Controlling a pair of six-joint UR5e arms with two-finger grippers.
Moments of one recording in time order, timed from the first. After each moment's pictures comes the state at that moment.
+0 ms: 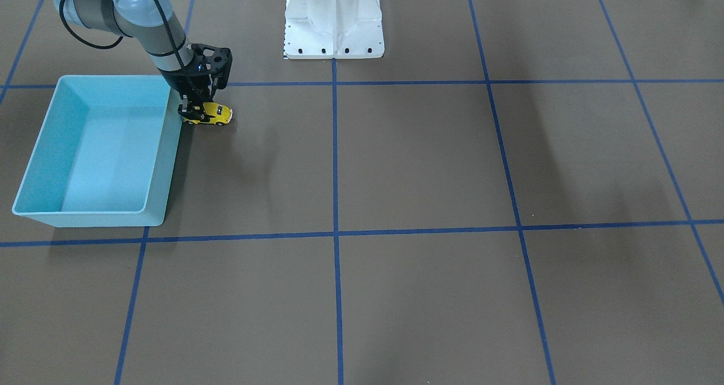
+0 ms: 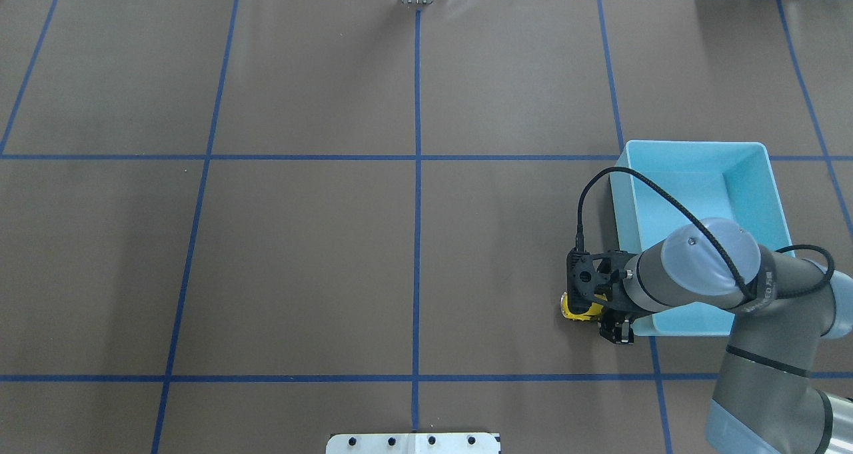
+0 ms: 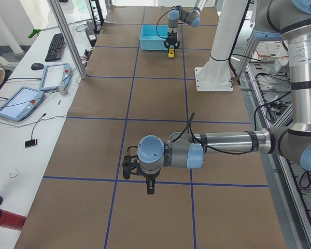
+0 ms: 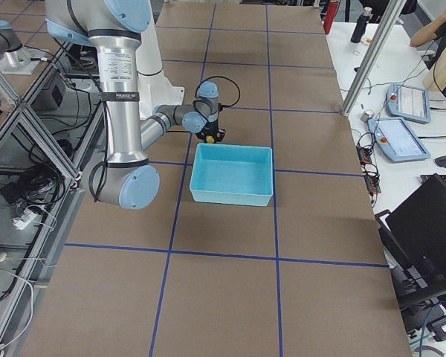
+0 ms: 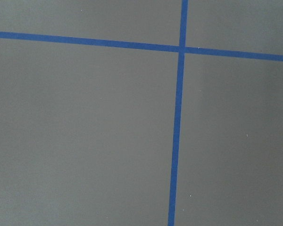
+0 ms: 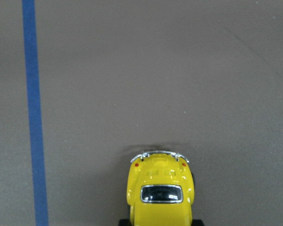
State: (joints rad) left arm -1.61 -1.38 -1.70 -1.67 -2.42 -0.06; right arm 0.47 -1.49 2.01 -1.32 1.89 -0.22
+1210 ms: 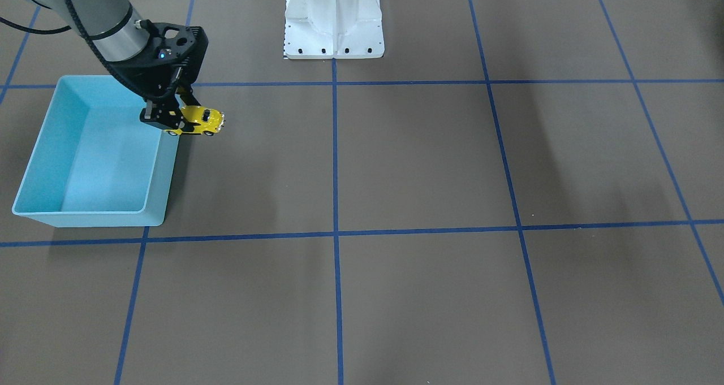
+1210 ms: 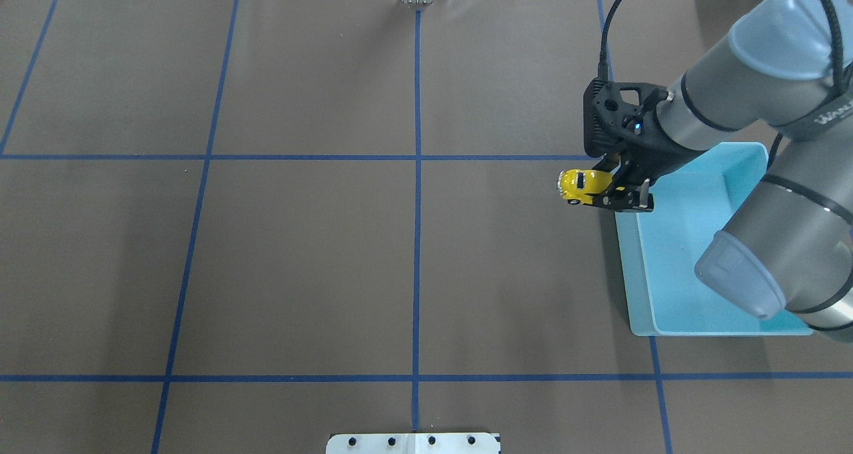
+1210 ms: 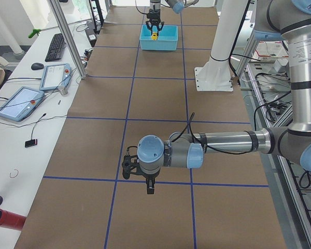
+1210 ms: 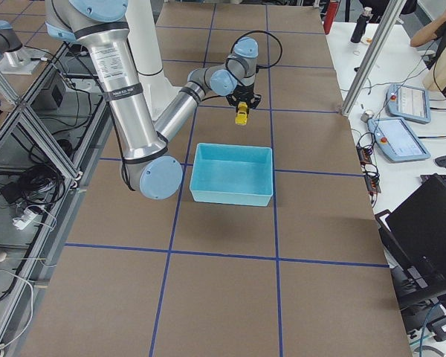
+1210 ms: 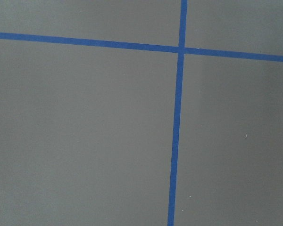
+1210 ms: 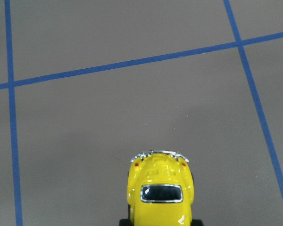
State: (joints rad) left arm -1.61 -1.38 -1.70 -1.67 -2.42 -0.07; right arm 0.85 -1.22 2.06 -1.68 2.18 -0.50
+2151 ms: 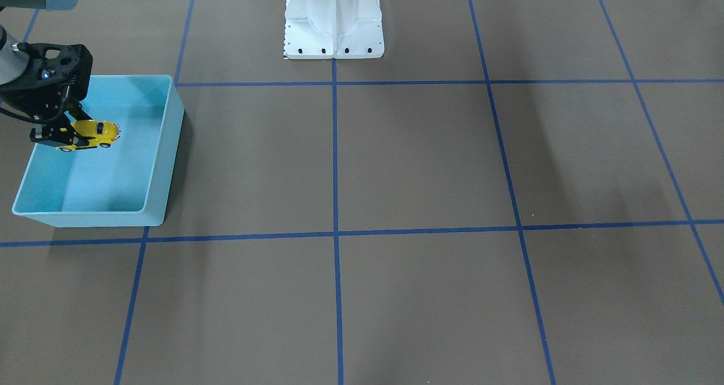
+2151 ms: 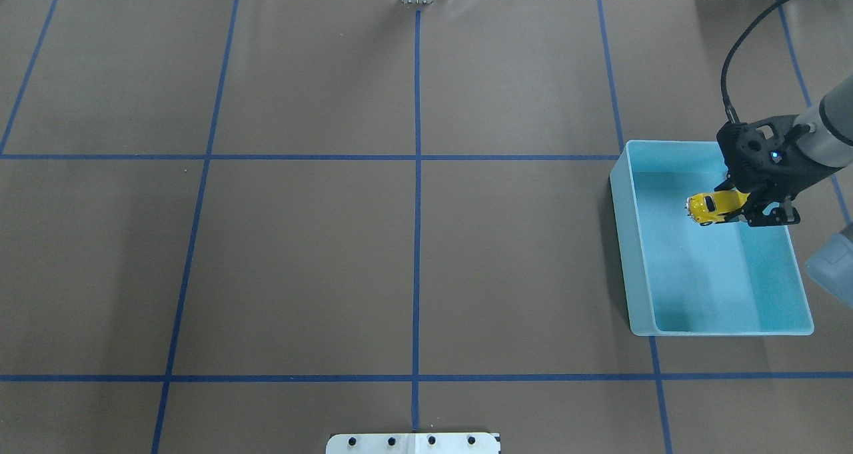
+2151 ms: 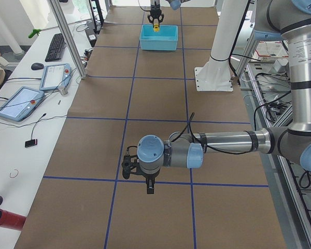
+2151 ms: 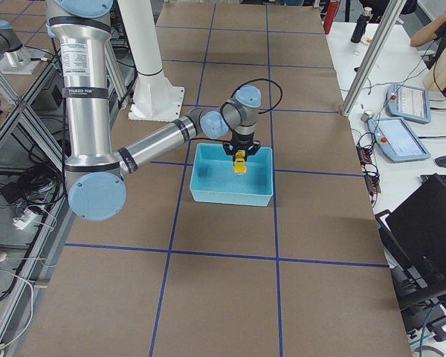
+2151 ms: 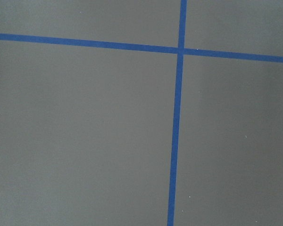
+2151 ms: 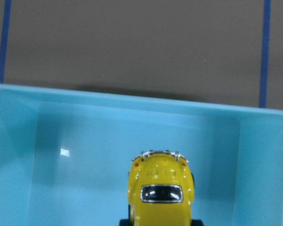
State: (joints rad) left arm -1.61 -1.38 -1.70 -1.67 -2.42 -0.07; right arm 0.97 -1.54 1.99 -1.51 2.22 -0.90
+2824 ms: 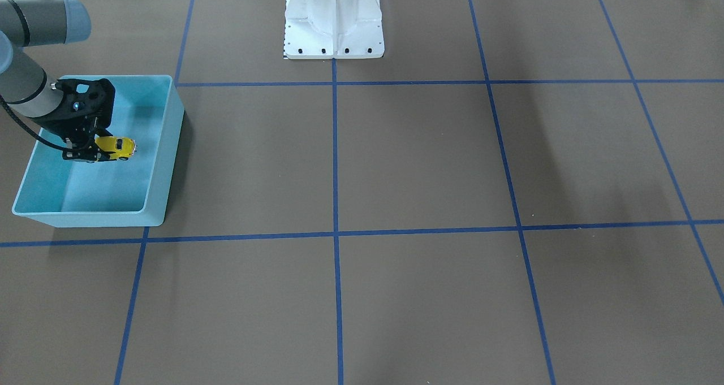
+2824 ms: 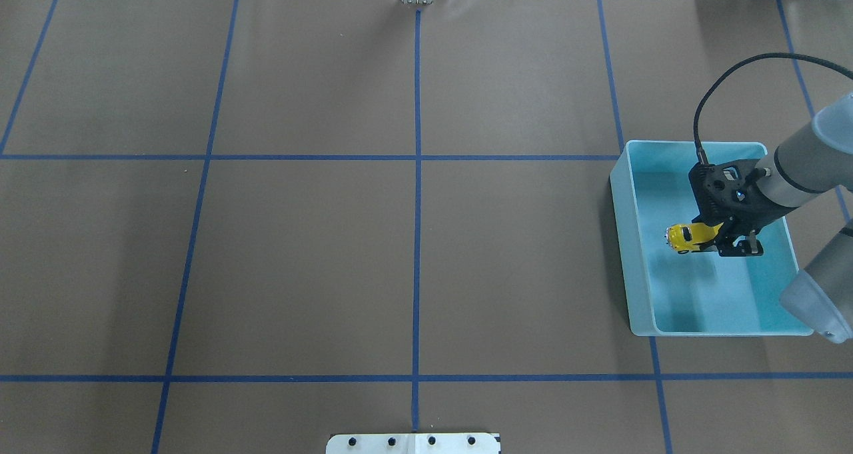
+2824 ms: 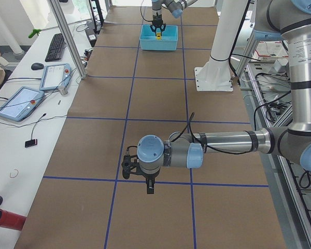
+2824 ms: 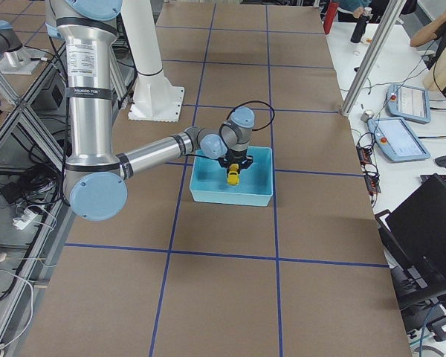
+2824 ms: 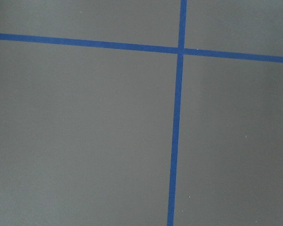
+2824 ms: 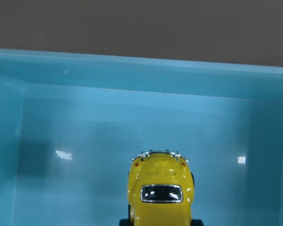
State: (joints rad) left arm -1.61 -1.38 -1.70 -1.67 -2.42 -0.07; right arm 0.87 -1.57 1.86 -1.33 2.20 -0.76
